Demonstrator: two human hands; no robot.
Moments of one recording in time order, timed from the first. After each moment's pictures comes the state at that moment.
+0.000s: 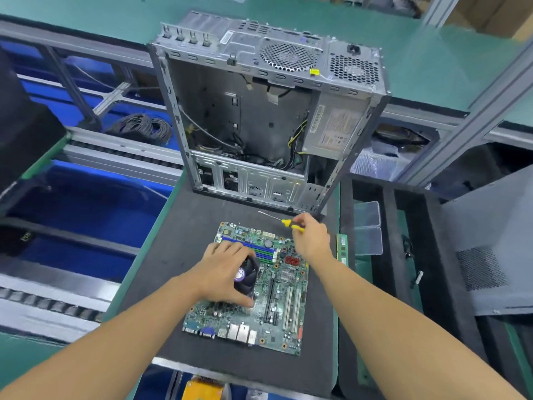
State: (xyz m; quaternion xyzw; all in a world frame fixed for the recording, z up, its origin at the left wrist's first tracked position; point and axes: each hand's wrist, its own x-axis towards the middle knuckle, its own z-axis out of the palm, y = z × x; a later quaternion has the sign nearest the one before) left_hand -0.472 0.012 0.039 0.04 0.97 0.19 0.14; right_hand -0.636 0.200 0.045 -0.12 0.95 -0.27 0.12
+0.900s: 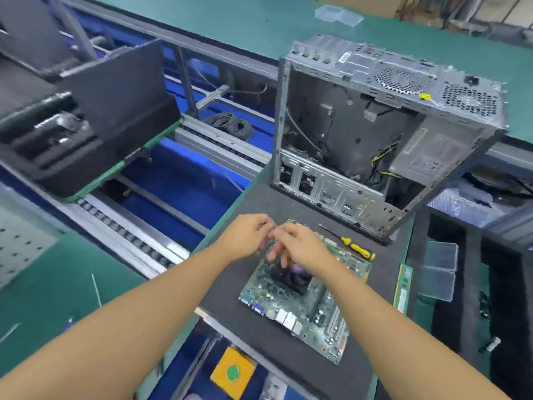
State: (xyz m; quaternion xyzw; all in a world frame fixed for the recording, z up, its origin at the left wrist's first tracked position) left_hand -0.425 -0.025 0.109 -0.27 0.86 0.44 -0.02; right_hand -0.526 0.107 0.114 -0.30 0.74 -0.43 0.43
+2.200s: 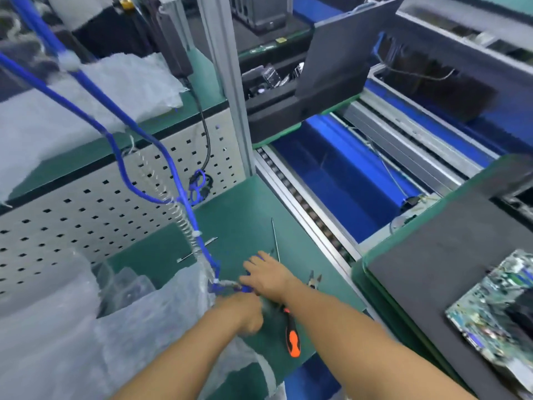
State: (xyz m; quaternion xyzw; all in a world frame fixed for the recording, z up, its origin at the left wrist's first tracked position) left_hand -0.019 -0.084 0.020 -0.49 0.73 0.26 0.39; right_hand -0.134 -0.114 -0.069 -0.91 0.40 0.12 0.00
